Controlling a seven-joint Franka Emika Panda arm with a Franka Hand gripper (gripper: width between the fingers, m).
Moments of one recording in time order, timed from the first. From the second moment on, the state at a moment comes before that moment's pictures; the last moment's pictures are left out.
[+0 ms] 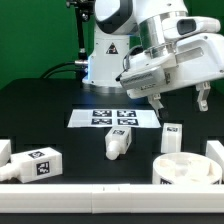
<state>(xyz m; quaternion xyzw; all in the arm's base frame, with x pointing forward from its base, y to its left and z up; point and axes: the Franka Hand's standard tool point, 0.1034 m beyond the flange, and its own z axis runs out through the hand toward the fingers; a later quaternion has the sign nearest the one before) 0.508 0.088 0.071 0.44 0.88 0.17 0.11</state>
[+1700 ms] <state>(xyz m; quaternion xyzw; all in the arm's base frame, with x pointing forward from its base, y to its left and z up) 0.526 0.112 0.063 0.96 0.20 0.18 -0.04</state>
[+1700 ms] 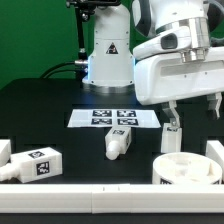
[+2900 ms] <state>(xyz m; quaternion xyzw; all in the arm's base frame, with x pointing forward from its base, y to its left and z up) 0.526 0.086 0.067 0.97 -0.20 0.03 -0.10</state>
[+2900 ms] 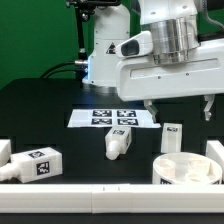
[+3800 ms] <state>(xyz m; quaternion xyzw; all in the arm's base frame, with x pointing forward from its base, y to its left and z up) 0.492 0.093 0.045 0.96 -0.09 -0.26 -0.10</state>
